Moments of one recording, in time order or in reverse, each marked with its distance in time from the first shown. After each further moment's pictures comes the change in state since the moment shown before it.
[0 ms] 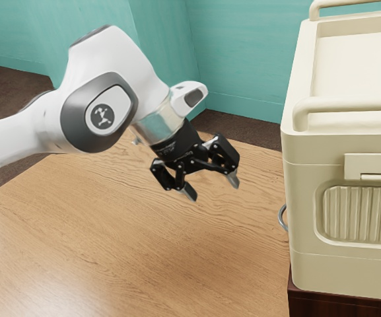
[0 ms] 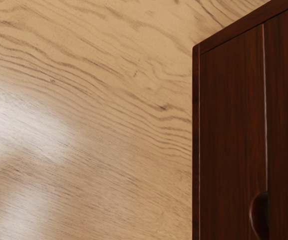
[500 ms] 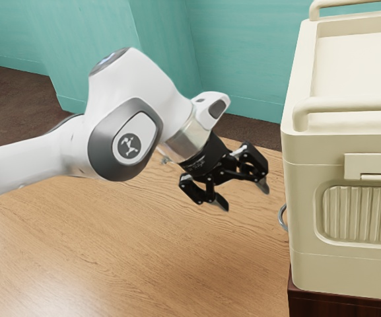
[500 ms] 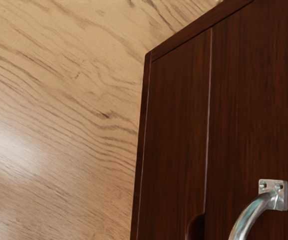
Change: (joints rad) arm -0.026 0.018 -0.060 -0.068 -0.035 0.207 -0.108
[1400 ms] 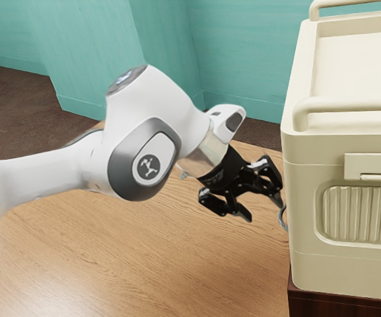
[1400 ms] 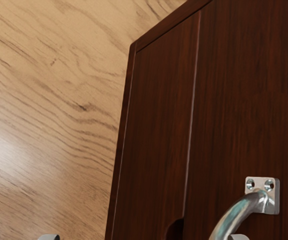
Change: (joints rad) arm 0.002 0.028 -0.049 -0.035 -0.003 0.110 -0.071
